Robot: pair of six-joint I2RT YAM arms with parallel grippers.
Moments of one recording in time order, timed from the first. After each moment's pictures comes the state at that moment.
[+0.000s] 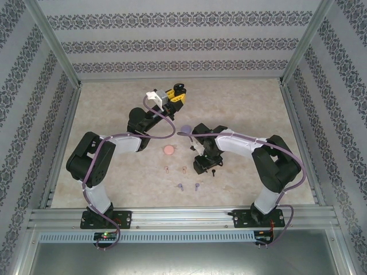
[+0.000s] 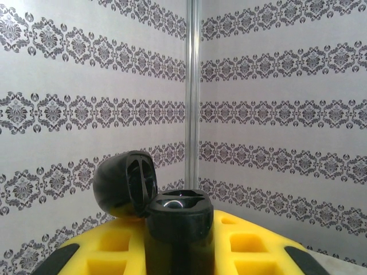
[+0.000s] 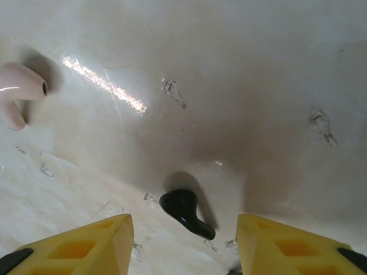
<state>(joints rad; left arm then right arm) -0.44 1.79 0.92 1.27 0.41 -0.16 0.65 1.73 1.05 -0.87 -0.21 0.11</state>
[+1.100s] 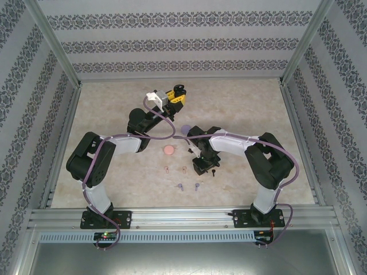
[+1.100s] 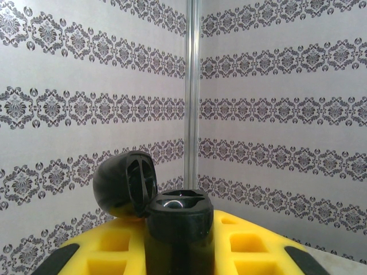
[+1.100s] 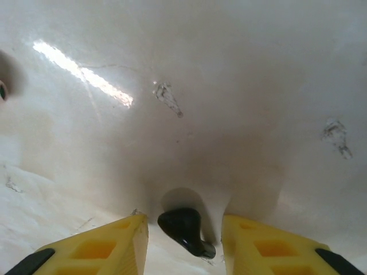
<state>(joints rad) -0.44 1.79 0.91 1.27 0.41 -0.16 0.70 1.80 1.09 -0.90 -0.14 0.13</state>
